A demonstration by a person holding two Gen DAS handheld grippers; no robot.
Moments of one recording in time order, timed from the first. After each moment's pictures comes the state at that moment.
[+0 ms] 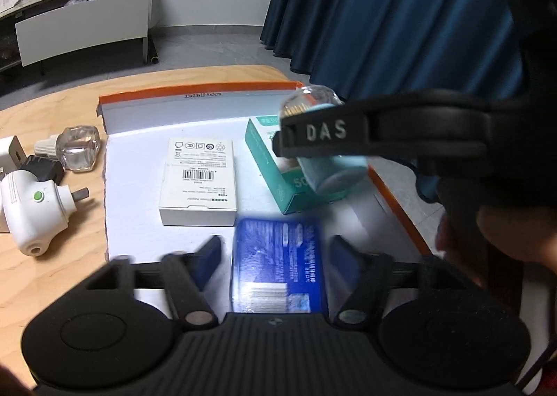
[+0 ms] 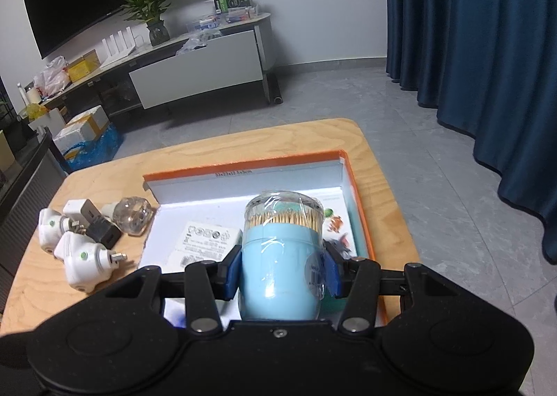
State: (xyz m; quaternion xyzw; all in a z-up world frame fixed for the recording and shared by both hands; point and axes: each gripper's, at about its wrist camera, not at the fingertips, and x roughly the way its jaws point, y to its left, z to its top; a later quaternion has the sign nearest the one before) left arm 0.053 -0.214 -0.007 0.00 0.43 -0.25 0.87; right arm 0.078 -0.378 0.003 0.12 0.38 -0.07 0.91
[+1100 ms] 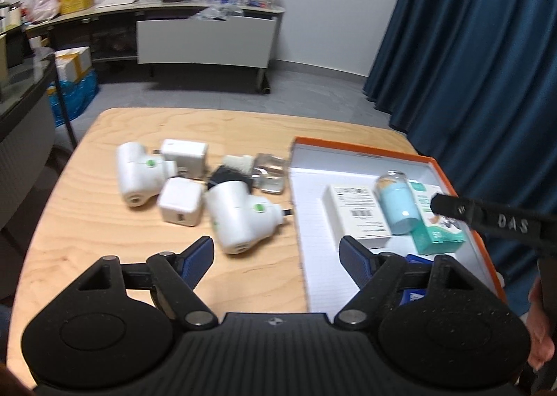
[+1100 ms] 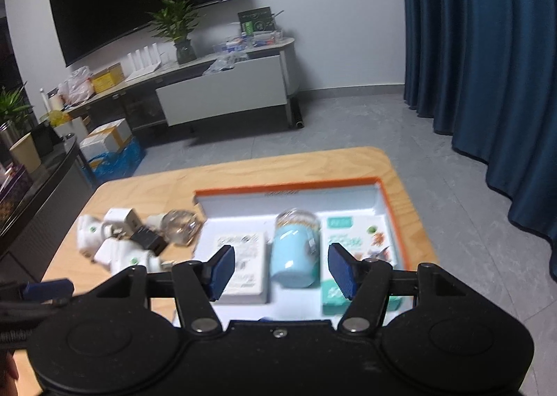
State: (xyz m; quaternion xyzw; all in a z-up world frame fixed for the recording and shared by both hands) left arm 0.038 -0.092 0.035 -0.05 0.39 -0.09 0.92; right arm 0.052 -0.332 0.029 0.11 0.35 -0.04 0.93
